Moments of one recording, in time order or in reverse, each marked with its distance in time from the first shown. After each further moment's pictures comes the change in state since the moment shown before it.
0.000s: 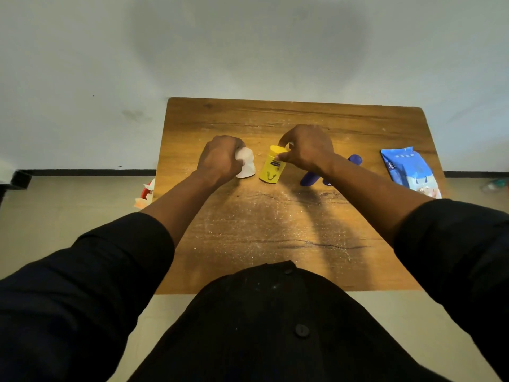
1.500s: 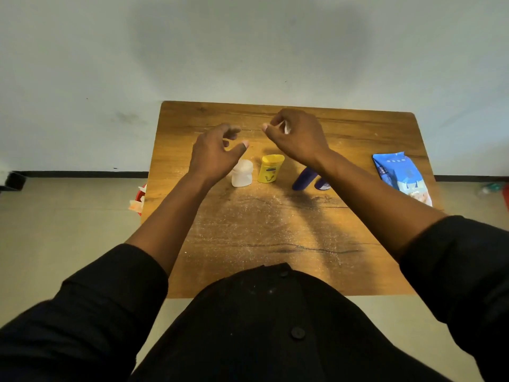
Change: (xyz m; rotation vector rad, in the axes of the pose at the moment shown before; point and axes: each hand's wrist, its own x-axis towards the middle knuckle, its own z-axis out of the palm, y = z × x) left_hand -0.023 0.040 -0.030 -0.377 0.178 -0.072; right_hand -0.007 -0.013 -0.034 0.339 0.187 0.026
